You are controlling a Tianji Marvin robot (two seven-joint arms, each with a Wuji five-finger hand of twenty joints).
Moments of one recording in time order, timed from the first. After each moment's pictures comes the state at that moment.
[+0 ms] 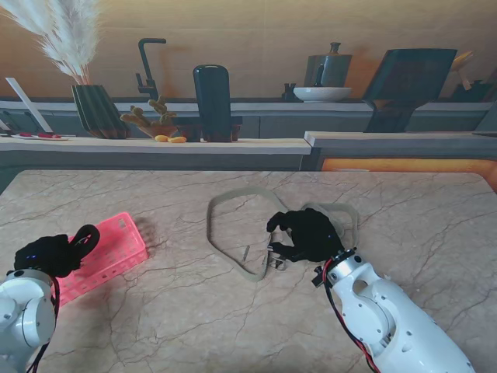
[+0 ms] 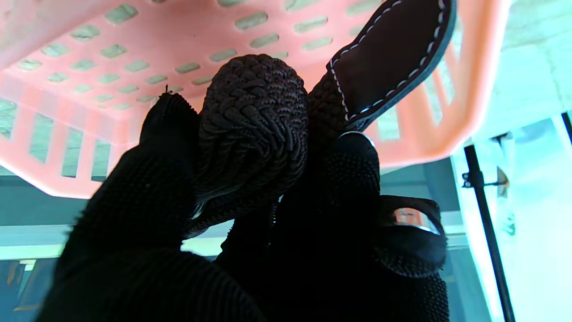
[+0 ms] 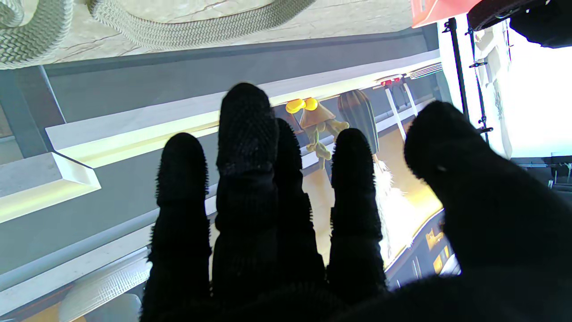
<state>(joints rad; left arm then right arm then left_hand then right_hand) 1.78 -1.06 -1.64 -1.63 1.09 0.27 -0.06 -1.58 -1.10 1.18 -1.61 -0.90 -0.28 -0.31 0.92 -0.52 0.31 -0.17 0.66 0.24 0.76 0.46 1.03 0.27 0.62 0.52 1.05 0.28 1.17 0.79 0.83 0.28 1.75 0.73 0.47 -0.65 0.90 -0.18 0.70 -0.17 0.81 0.39 0.96 0.10 0.64 0.38 1.12 0.00 0.79 0.69 0.57 0.18 0.99 0.61</state>
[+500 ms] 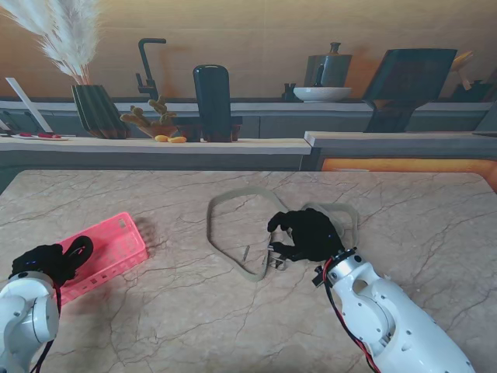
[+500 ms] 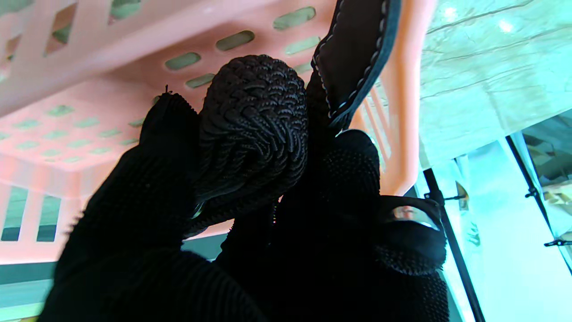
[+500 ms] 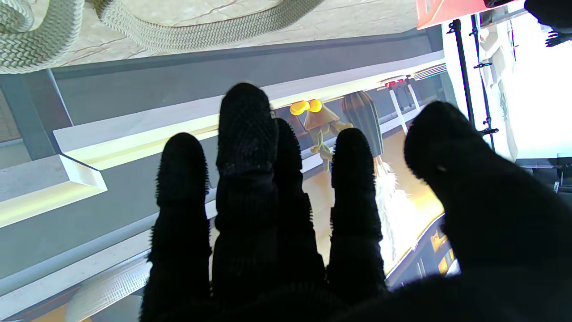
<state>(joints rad) 1.76 -1.05 -1.60 -1.60 1.17 0.38 -0.17 -1.57 -1.10 1.17 -1.60 -0.90 -0.27 -0.31 0.92 -0.52 0.31 -0.17 0.66 0.24 0.76 0.46 1.03 0.27 0.62 0.49 1.05 0.28 1.16 0.77 0.83 0.28 1.75 0.70 0.47 -0.65 0.90 -0.18 0.70 -0.17 0.82 0.39 0.96 0.10 0.64 0.38 1.12 0.00 0.79 0.69 0.57 0.18 0.99 0.61</state>
